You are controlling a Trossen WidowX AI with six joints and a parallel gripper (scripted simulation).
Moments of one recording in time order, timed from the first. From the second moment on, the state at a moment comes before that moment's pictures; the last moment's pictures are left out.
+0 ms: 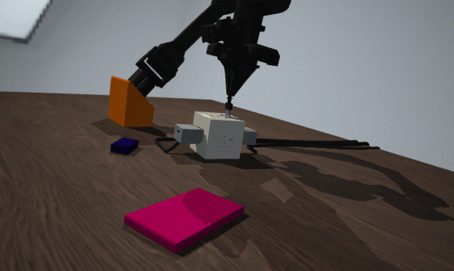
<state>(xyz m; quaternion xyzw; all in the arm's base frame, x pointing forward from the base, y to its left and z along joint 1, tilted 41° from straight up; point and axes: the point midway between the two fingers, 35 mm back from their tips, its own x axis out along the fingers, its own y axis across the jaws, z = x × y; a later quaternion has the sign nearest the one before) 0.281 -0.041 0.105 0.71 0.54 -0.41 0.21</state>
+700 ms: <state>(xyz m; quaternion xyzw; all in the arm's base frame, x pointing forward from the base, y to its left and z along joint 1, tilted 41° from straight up) 0.282 -0.040 0.103 0.70 0.54 -0.41 0.21</state>
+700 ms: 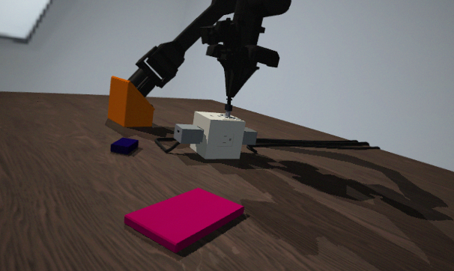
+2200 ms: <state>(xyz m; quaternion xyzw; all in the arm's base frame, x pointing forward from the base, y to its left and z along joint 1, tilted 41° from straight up) 0.282 -0.037 0.099 0.70 0.54 -0.41 0.21</state>
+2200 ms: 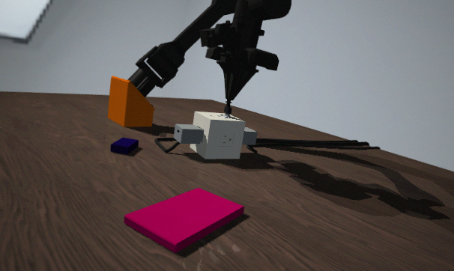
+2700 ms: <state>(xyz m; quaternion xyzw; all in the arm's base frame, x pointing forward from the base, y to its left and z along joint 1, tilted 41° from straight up) 0.282 -0.036 0.098 0.70 0.54 -0.41 0.21</state>
